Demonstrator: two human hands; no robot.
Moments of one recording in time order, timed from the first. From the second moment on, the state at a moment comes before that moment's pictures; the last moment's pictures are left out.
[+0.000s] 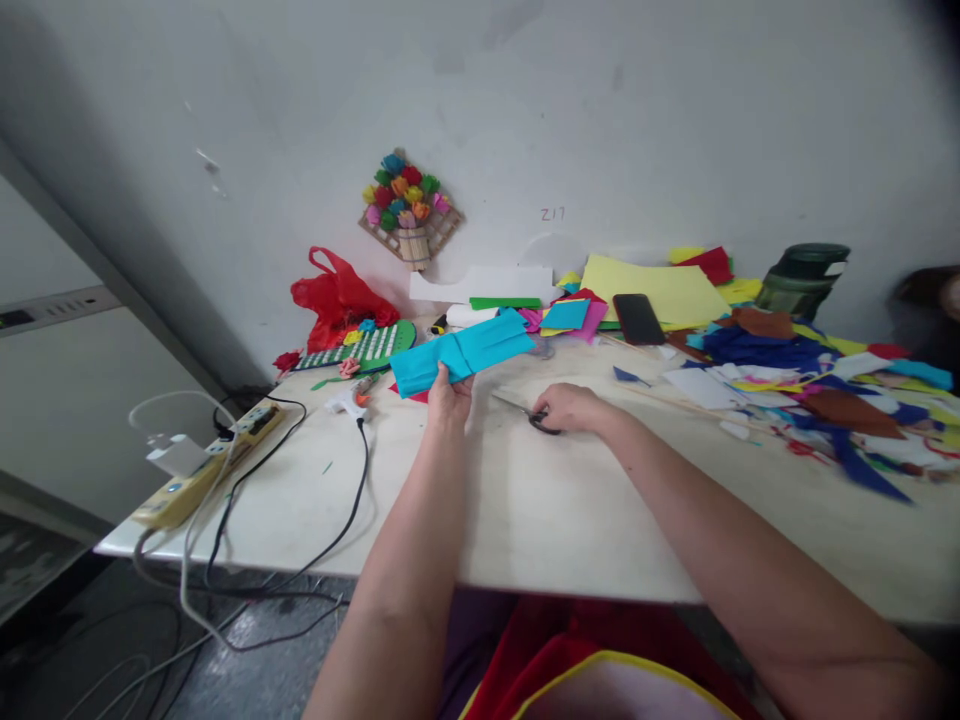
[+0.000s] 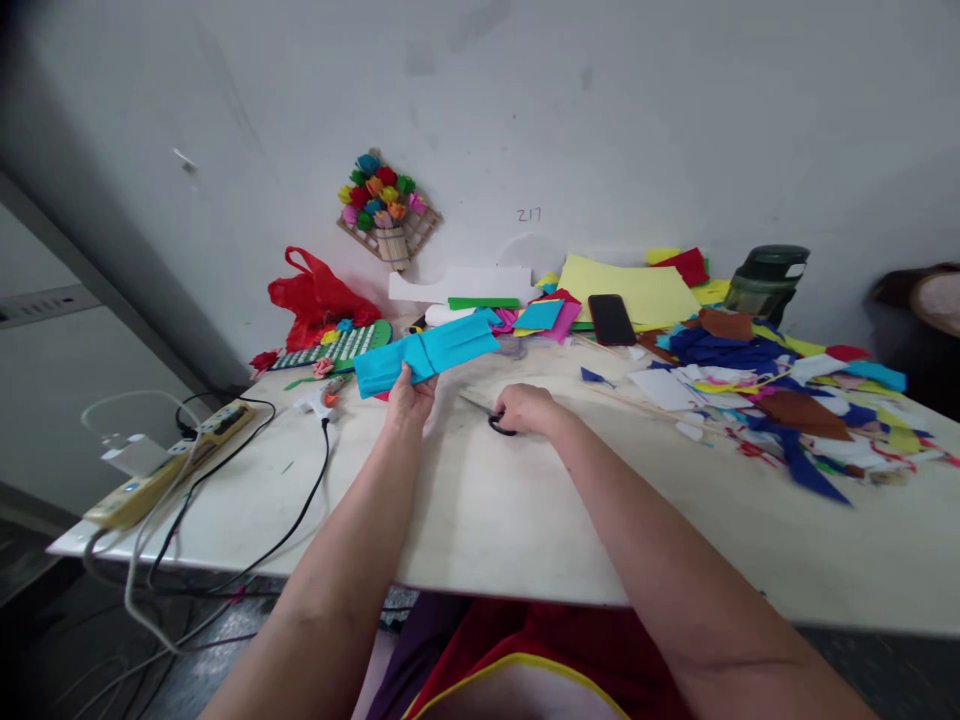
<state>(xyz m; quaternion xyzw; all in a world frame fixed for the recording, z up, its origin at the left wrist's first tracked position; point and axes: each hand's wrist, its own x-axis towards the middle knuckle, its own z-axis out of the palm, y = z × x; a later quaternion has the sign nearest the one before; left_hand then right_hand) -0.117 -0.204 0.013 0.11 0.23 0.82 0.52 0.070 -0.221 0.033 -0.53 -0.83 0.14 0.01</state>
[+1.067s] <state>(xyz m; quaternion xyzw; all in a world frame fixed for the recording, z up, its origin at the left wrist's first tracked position) -0.105 -0.203 0.017 0.06 0.20 0.83 0.51 0.062 -0.224 0.008 -0.31 -0.69 0.62 0.23</state>
